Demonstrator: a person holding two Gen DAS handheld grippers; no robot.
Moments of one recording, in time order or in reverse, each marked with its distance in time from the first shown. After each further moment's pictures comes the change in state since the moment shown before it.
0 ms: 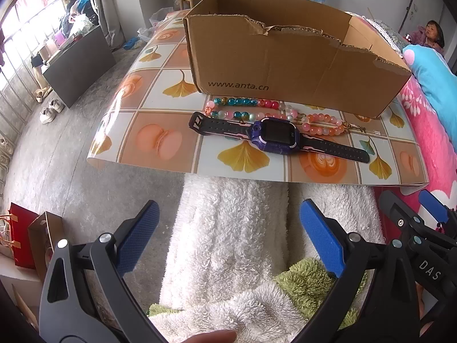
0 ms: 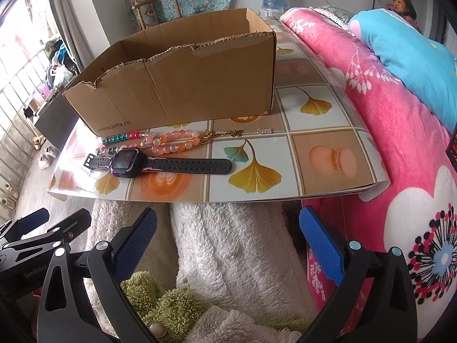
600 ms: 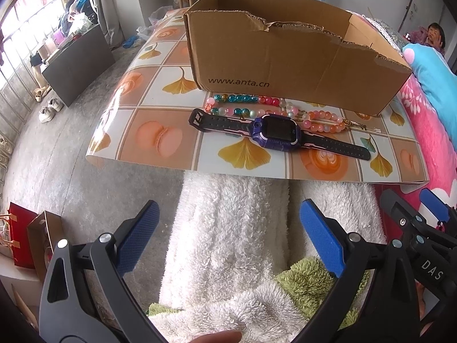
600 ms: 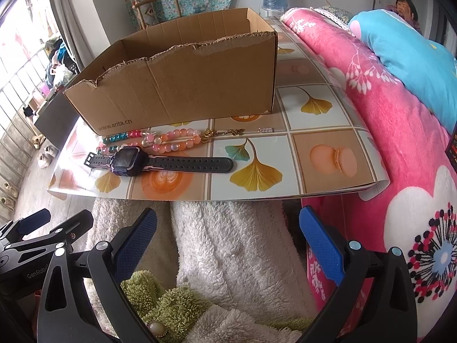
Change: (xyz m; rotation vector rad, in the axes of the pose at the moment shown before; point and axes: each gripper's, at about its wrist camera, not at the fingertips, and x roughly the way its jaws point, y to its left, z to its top) left arm 0.003 0.001 -0.001 0.001 0.007 -0.004; right arm -0.002 0.003 -0.001 -0.002 0.002 -0.002
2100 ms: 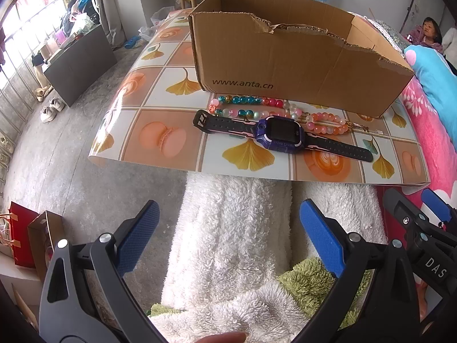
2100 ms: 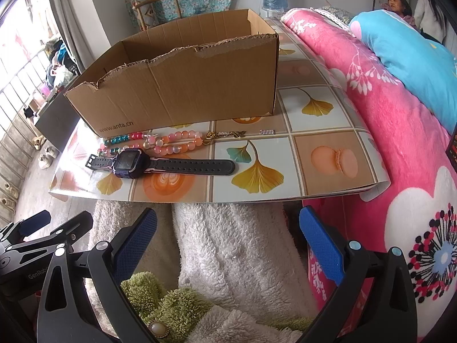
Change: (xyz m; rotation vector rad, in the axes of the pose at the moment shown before) left arm 0.001 0.003 0.000 -0.007 -0.001 -0.002; right arm -0.001 0.000 0.002 0.002 -0.001 0.001
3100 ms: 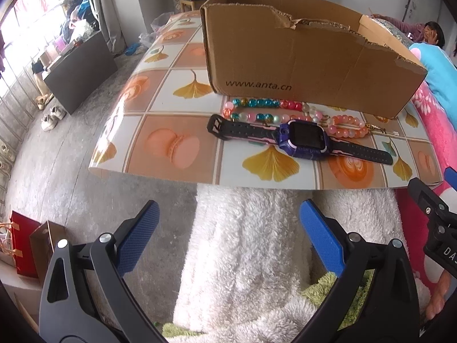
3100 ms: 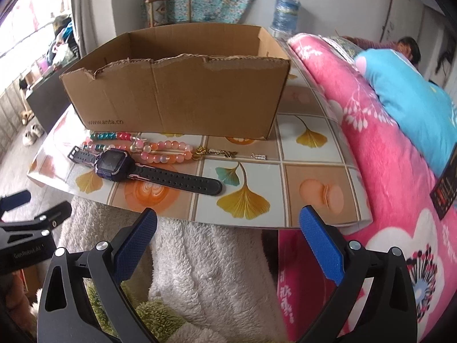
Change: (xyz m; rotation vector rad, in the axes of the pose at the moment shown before) left arm 0.021 0.021 0.004 0.032 -0.053 0.012; right arm 0.007 0.012 0.010 -0.173 -0.069 -0.102
